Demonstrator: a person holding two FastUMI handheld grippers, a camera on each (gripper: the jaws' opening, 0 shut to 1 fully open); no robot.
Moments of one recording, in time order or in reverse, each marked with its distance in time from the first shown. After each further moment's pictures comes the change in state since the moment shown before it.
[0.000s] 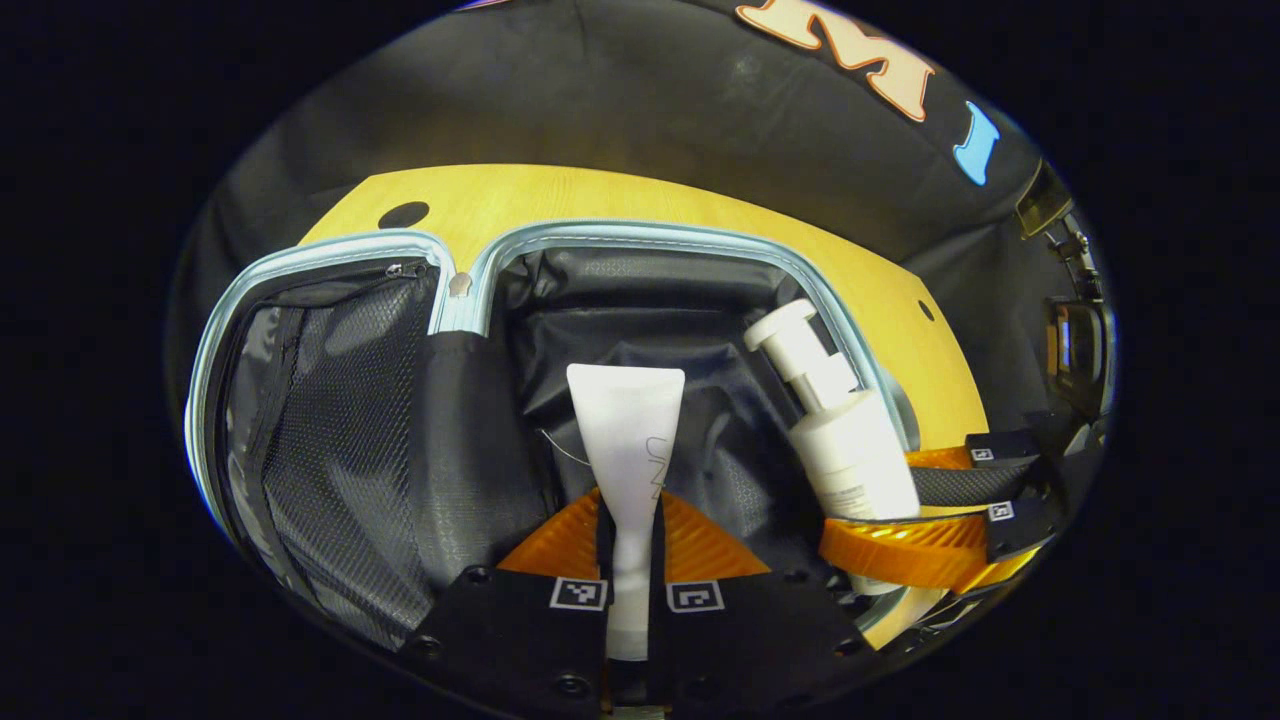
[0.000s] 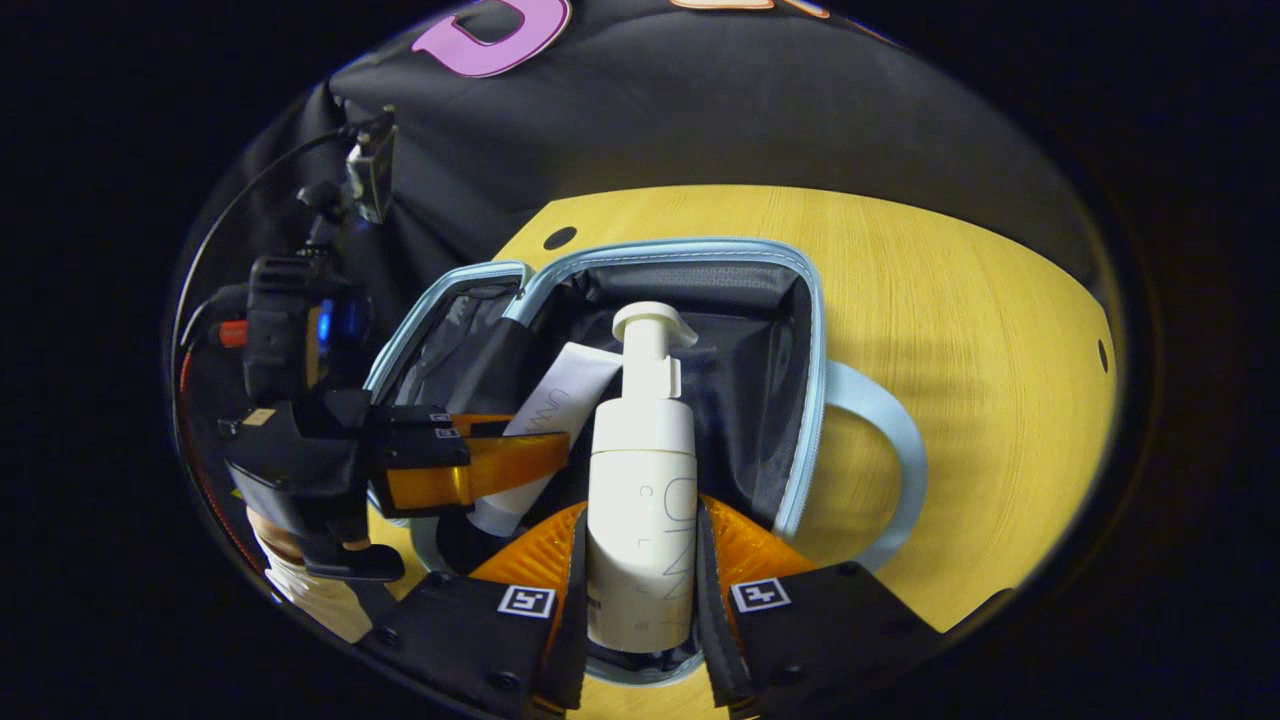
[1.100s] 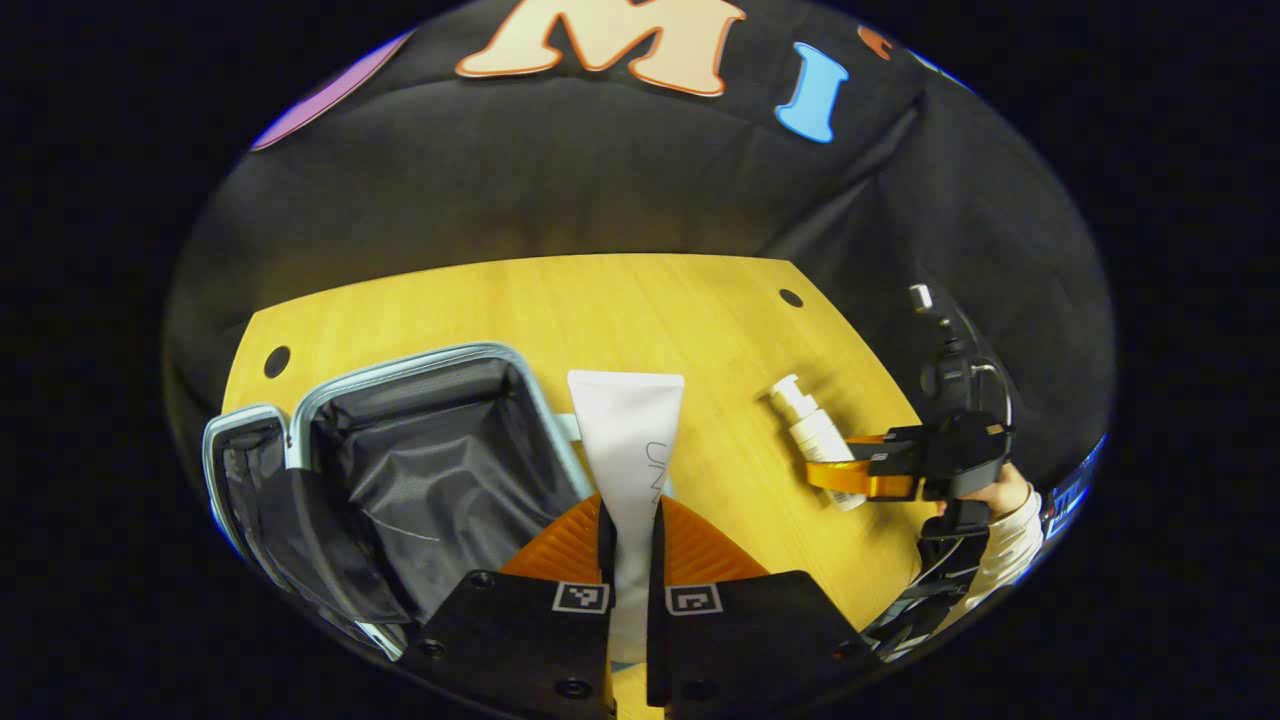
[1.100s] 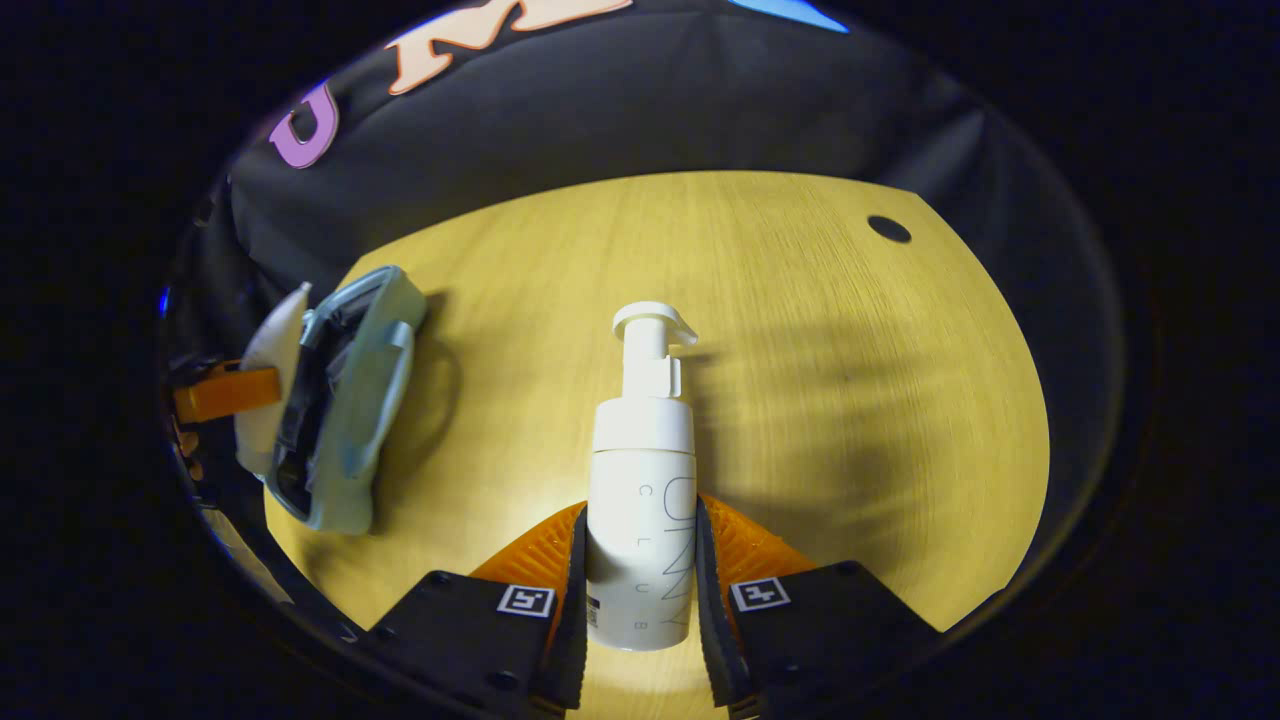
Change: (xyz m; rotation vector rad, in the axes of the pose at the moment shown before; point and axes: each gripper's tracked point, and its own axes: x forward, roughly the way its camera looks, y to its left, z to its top) left arm -0.044 -0.166 0.033 0.205 -0.064 -0.134; right arm 0.036 -0.008 -0.023 0.187 -0.096 -0.303
